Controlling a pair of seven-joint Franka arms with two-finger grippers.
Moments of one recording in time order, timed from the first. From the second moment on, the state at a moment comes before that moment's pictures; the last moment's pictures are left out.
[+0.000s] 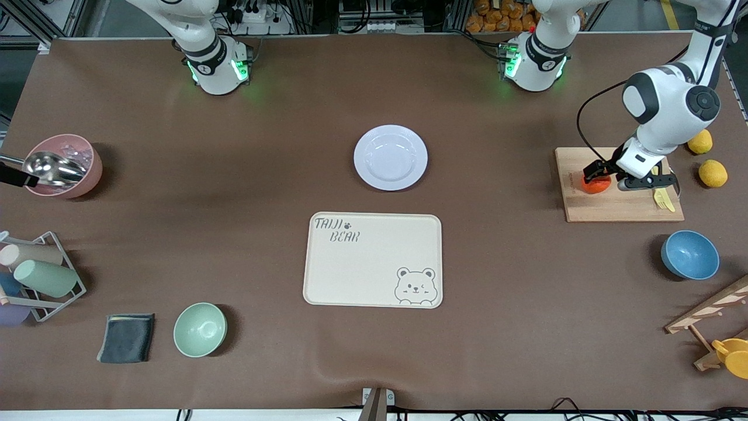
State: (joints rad) left arm 0.28 0.04 -0.04 -2.62 -0.04 2.69 0.20; right arm -0.22 0.19 -0.03 -1.46 -0.04 1.48 0.11
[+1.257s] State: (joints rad) left arm 0.28 0.12 -0.04 -2.61 -0.04 2.74 0.24; right arm -0.11 0.30 -0.02 -1.46 -0.10 1.41 0.06
